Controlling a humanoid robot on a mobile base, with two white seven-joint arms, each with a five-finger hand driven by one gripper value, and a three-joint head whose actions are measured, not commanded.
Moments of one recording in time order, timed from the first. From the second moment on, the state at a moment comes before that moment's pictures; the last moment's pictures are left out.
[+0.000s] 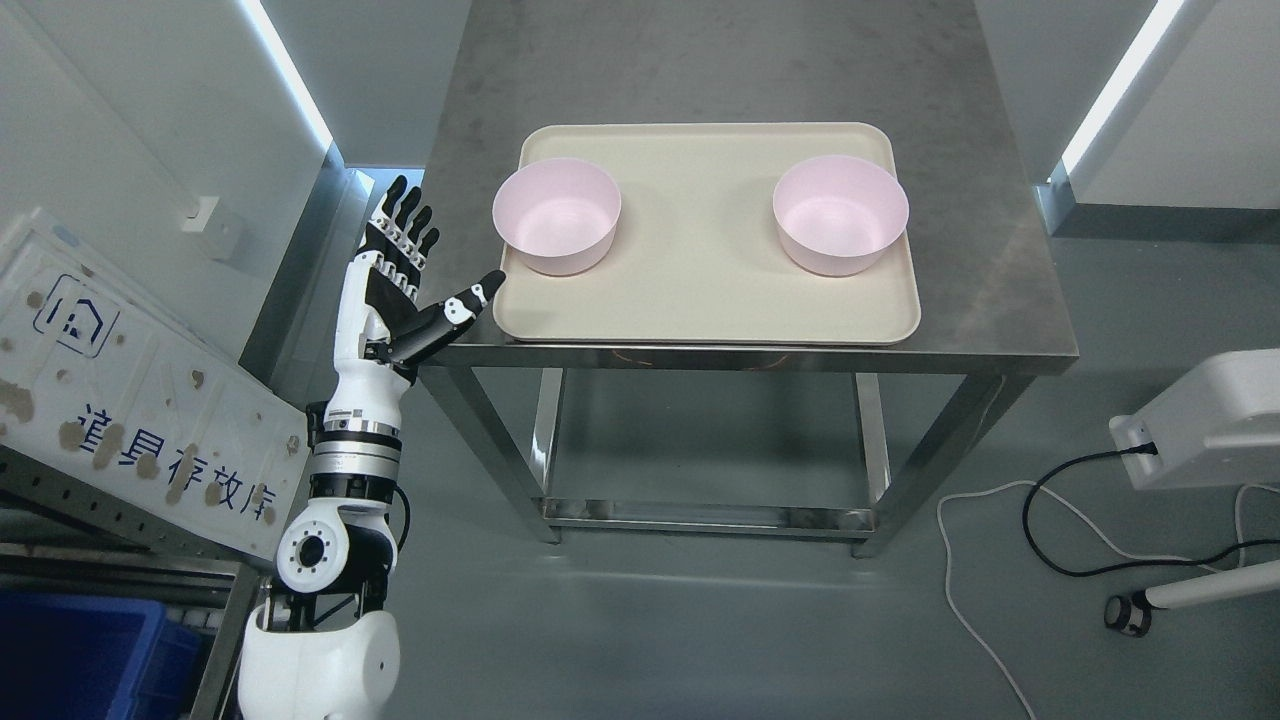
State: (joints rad) left arm -0.14 0.00 0.05 -1.76 0.20 0.00 -0.06; right arm 0.08 0.00 -0.09 -0.20 -0.09 0.02 0.06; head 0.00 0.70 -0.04
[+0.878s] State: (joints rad) left arm -0.35 0.10 0.04 -1.70 0.16 0.16 -0.24; right arm 0.08 0.00 -0.09 -0.20 -0.09 0.01 0.07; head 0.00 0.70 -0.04
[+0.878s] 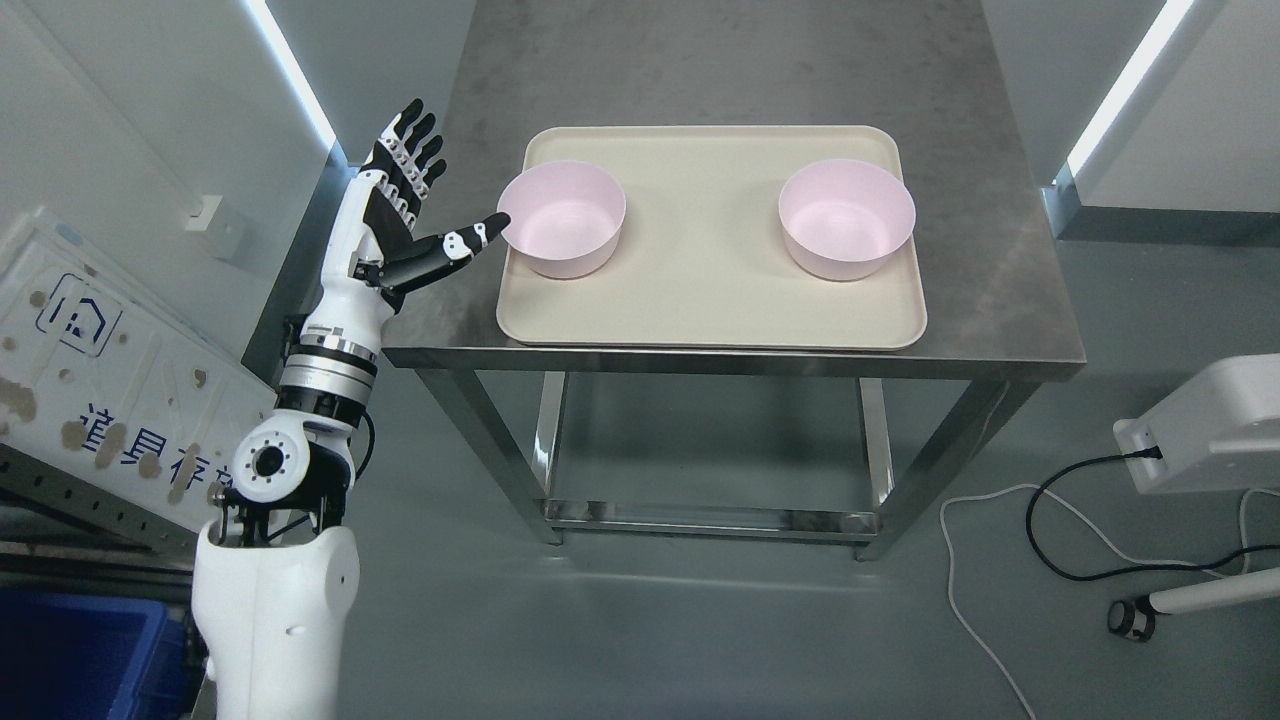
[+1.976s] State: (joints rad) left arm -0.79 0.19 -0.21 -1.27 -0.32 0.23 -0.54; right arm 0.08 0.00 -0.09 -0.20 -0.09 0.01 0.06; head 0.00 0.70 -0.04
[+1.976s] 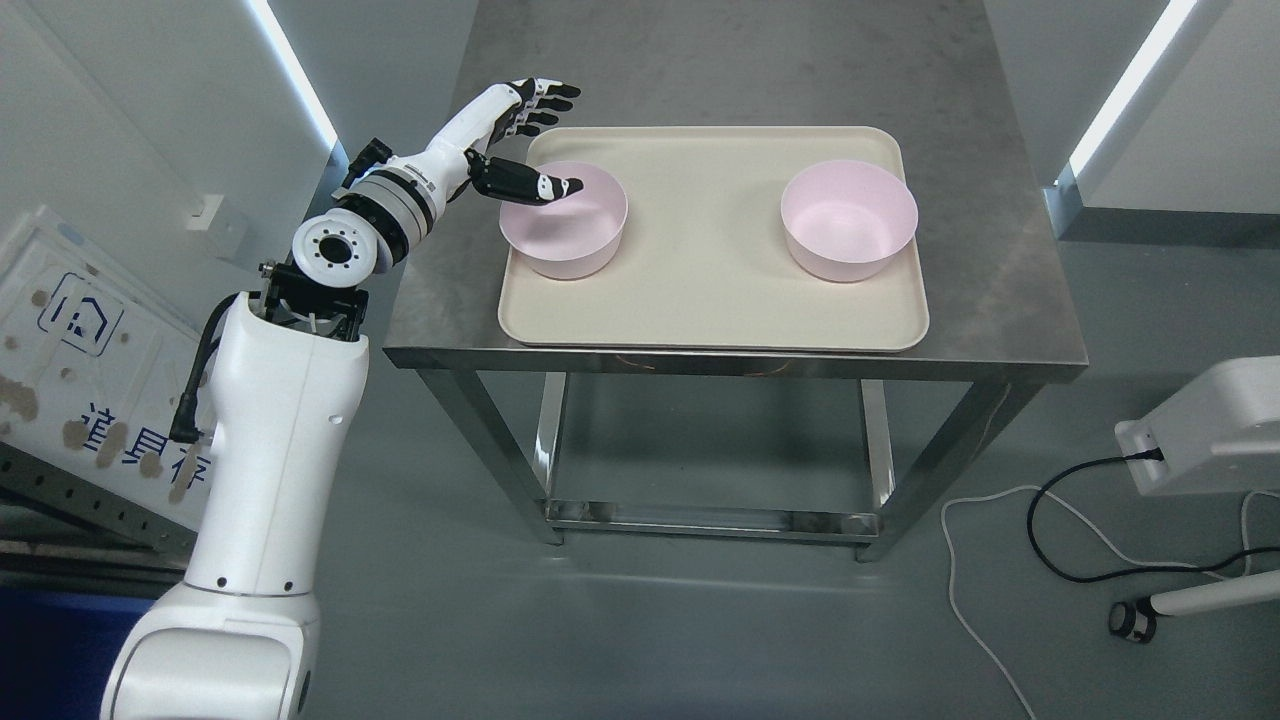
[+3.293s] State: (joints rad) left arm -0.85 0.18 -0.31 -1.13 -0.57 -0.06 -0.56; right arm 0.08 0.00 -0.09 -0.20 -0.09 0.02 0.06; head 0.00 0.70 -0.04
